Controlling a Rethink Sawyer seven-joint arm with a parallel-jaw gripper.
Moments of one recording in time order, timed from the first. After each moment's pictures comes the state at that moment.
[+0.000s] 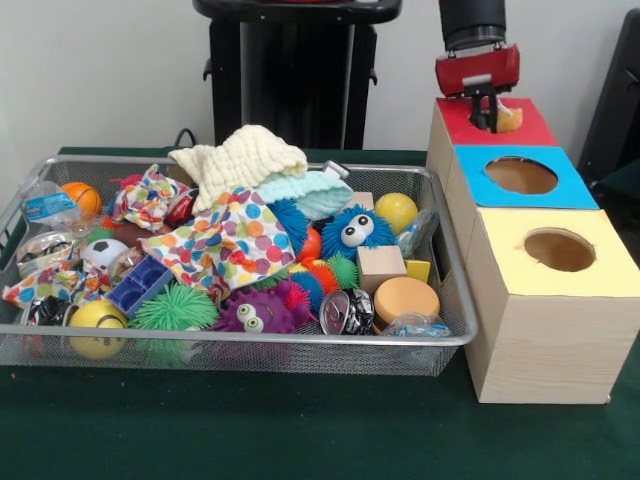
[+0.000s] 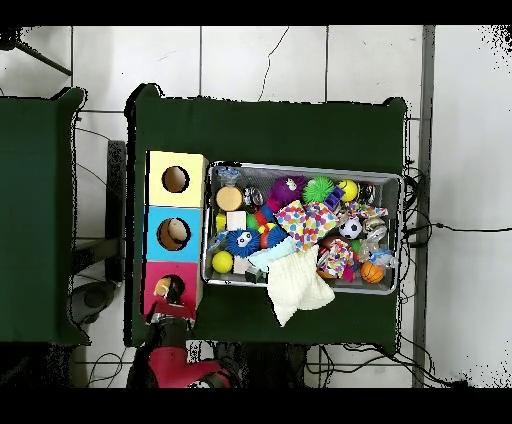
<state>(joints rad) 0.31 -0.53 -0.19 2.29 -0.07 -0.85 2.48</state>
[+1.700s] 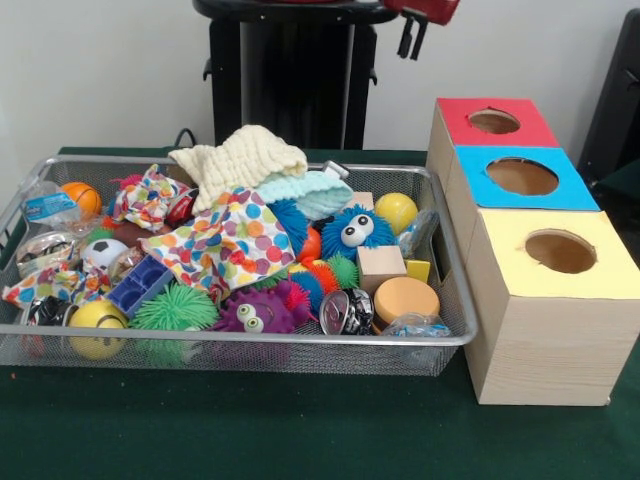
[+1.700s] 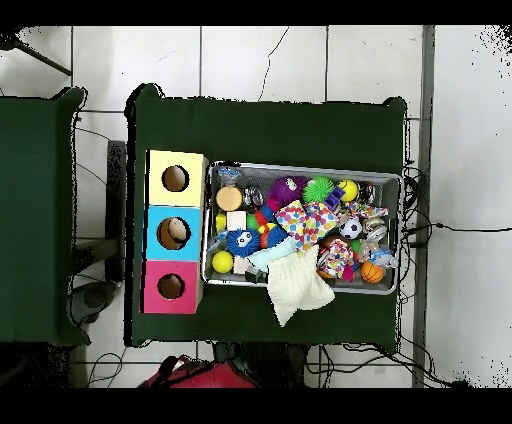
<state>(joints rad) 0.06 -0.92 -0.01 2.39 -0.32 0.30 2.48</state>
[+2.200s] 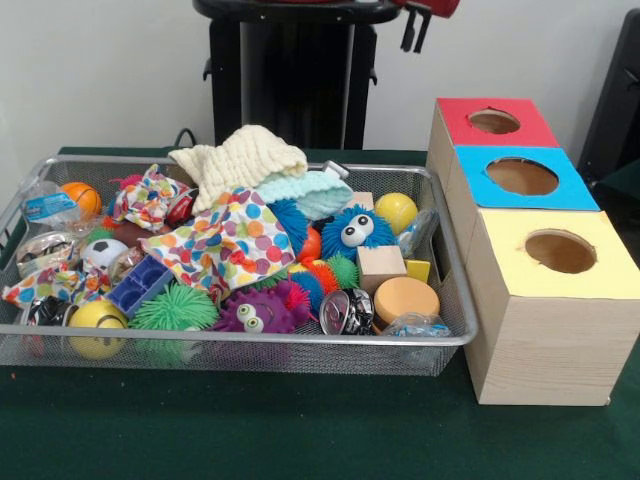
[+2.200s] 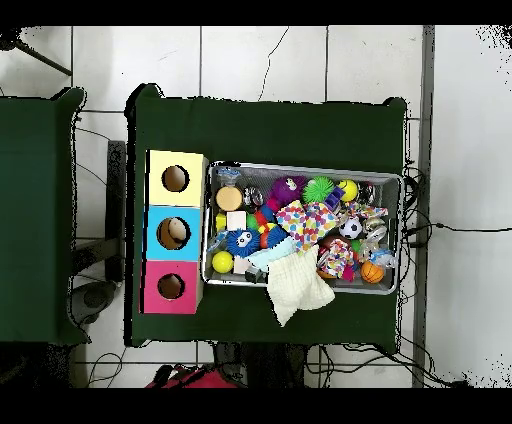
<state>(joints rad) 0.10 -0.95 0.01 2.41 -0.36 0.30 2.48</state>
